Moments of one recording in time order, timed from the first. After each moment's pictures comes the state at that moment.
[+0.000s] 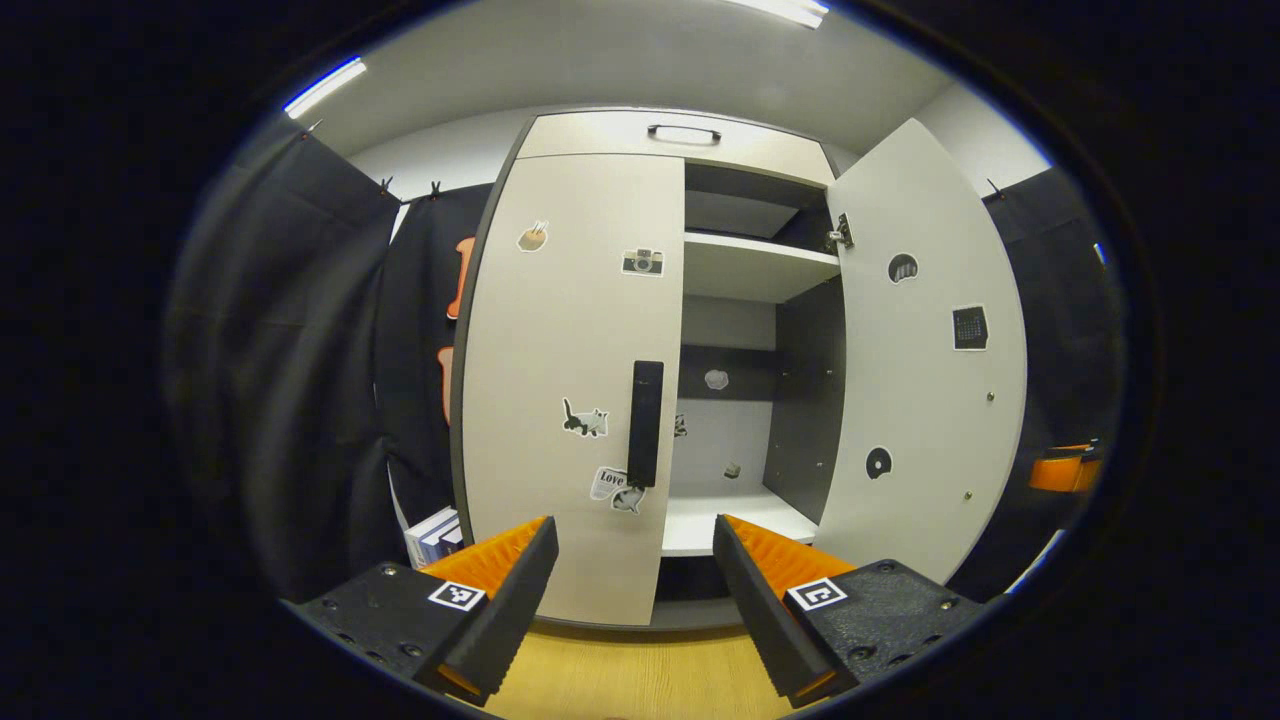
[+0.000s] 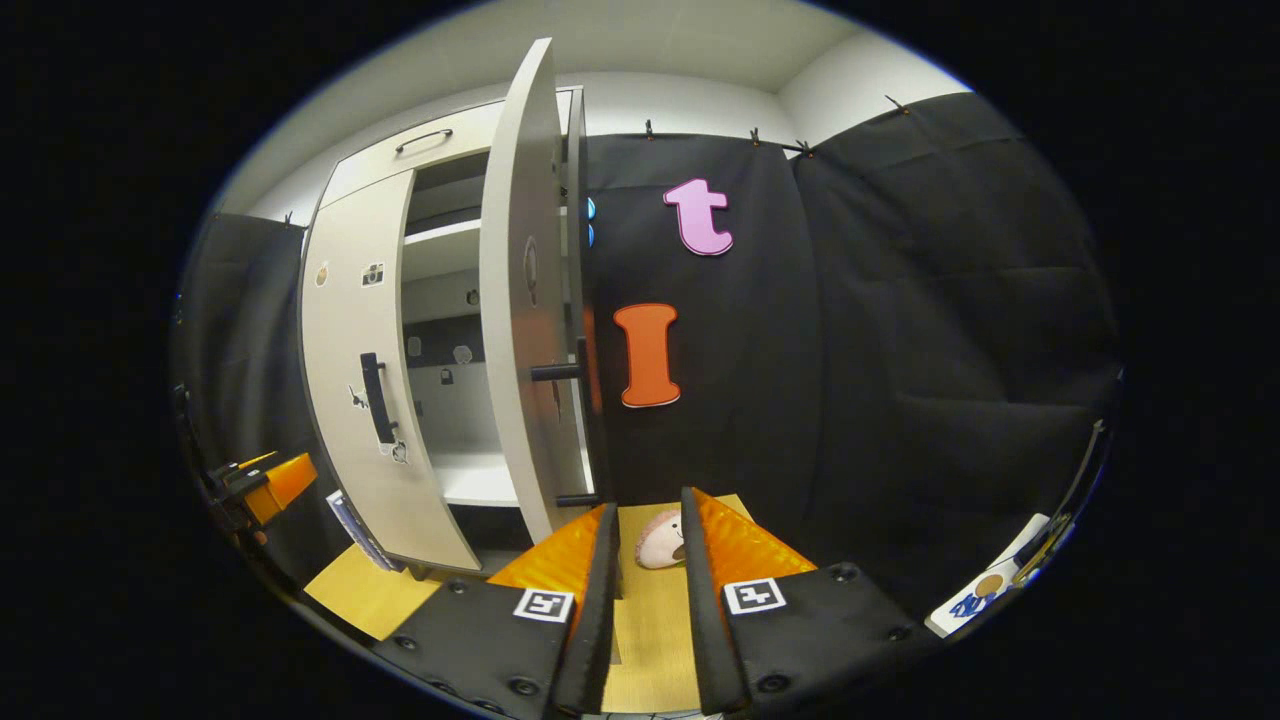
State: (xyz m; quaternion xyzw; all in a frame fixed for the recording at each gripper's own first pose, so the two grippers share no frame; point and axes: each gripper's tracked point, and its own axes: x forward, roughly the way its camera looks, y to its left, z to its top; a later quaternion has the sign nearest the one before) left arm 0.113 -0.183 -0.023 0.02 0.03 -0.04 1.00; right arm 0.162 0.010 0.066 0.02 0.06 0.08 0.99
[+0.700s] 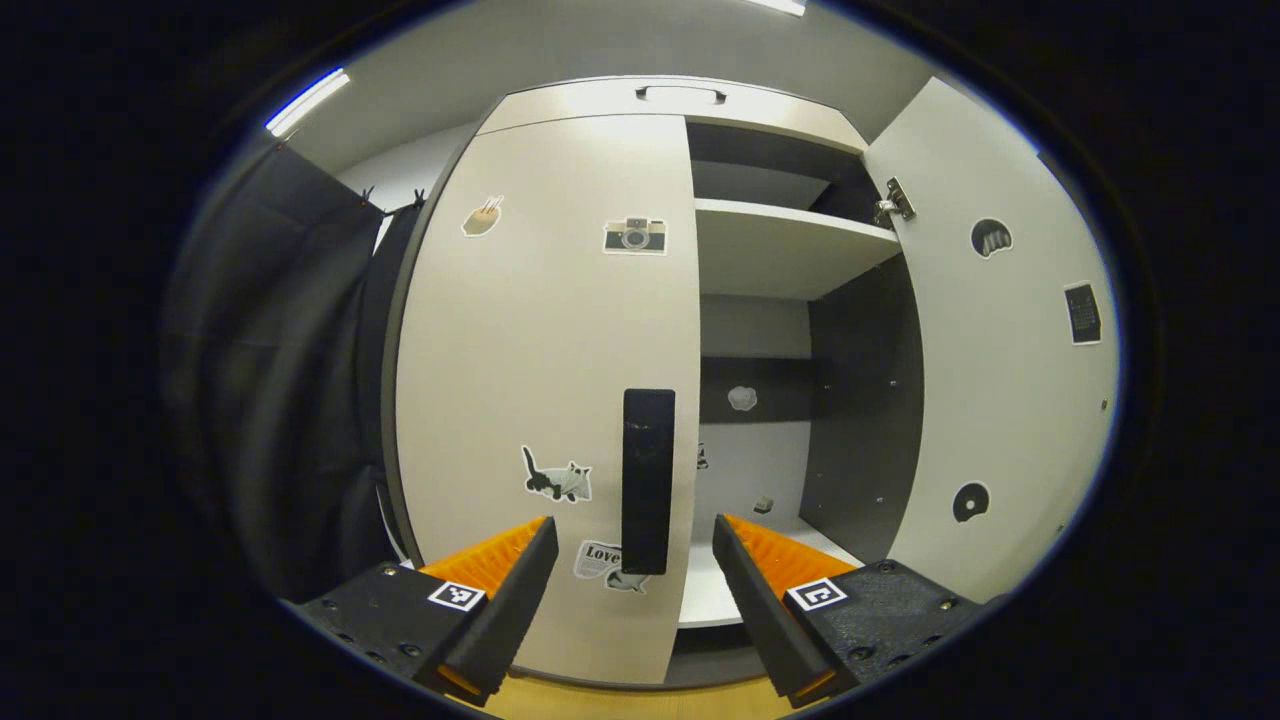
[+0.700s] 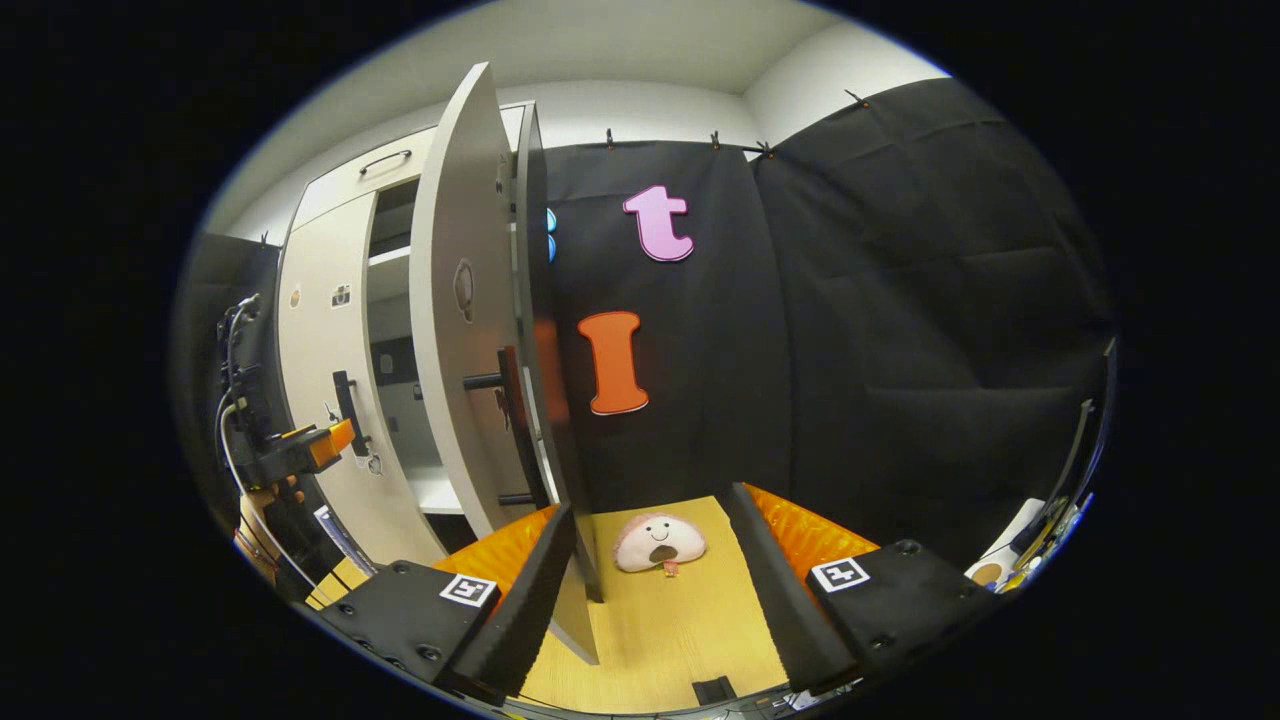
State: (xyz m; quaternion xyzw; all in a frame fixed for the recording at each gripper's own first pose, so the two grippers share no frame) left arm 0.246 -0.195 -0.022 0.04 0.01 -0.02 1.00; right arm 0.159 -0.037 0.067 0.04 0.05 0.04 1.00
